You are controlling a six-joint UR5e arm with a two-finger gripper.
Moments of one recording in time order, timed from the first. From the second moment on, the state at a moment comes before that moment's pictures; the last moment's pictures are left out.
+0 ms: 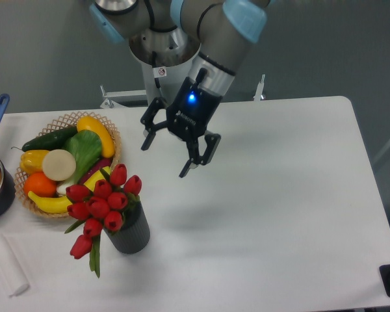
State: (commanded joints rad) arm 2.56 -1.64 -1.91 -0.90 0.77 1.12
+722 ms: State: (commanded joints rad) arm 2.47 -1.75 -1.88 -0.78 0.77 1.14
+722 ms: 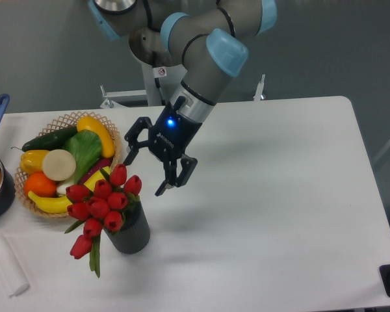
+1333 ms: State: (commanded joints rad) arm 2.43 -1.83 -1.79 -0.76 0.77 1.05
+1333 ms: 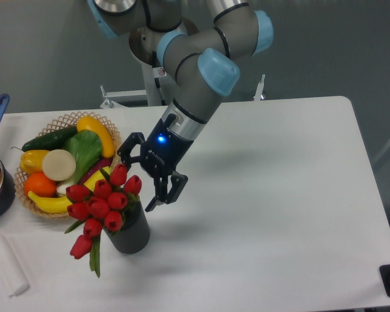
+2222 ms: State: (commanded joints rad) arm 2.38 -1.87 -1.81 -0.72 0.78 1.00
